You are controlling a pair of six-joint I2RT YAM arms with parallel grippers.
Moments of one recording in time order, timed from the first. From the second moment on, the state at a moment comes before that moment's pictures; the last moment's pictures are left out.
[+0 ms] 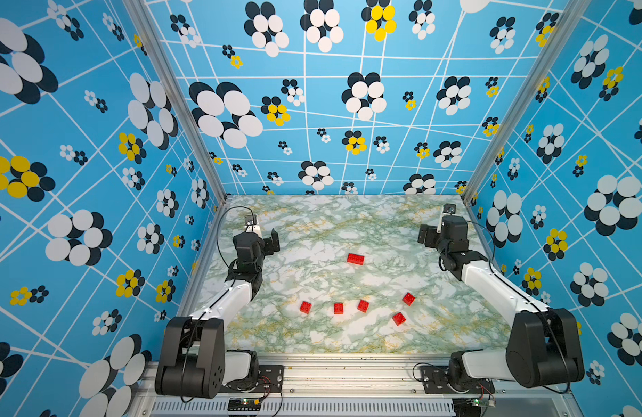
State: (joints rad) left arm -0.10 1.28 0.68 0.31 -0.21 -0.07; right arm 0.17 1.38 0.97 -0.16 0.31 0.15
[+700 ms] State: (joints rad) left arm -0.34 1.25 0.91 -0.47 -0.37 -0.47; right arm 0.75 1.70 1.26 -0.95 0.05 0.71
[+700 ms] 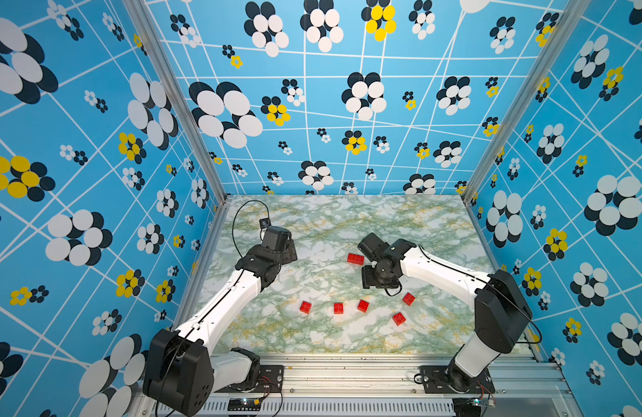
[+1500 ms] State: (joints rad) left arm -0.36 1.20 0.83 -0.43 -0.34 -0.52; right arm 0.86 1.80 1.15 -0.78 0.00 1.07
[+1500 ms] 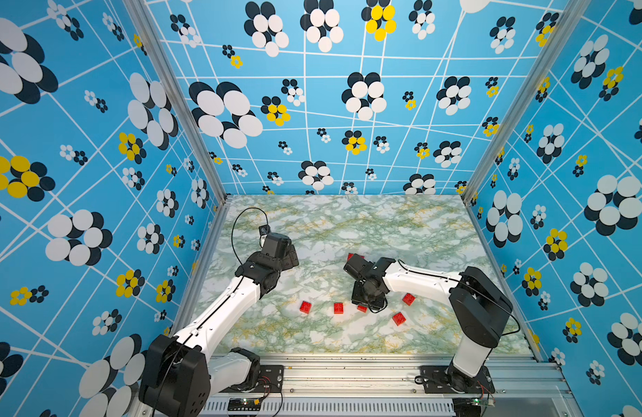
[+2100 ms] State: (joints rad) left arm -0.36 1.21 0.83 -0.42 -0.34 -0.52; right arm 0.78 1.95 1.48 -0.97 0.02 0.85
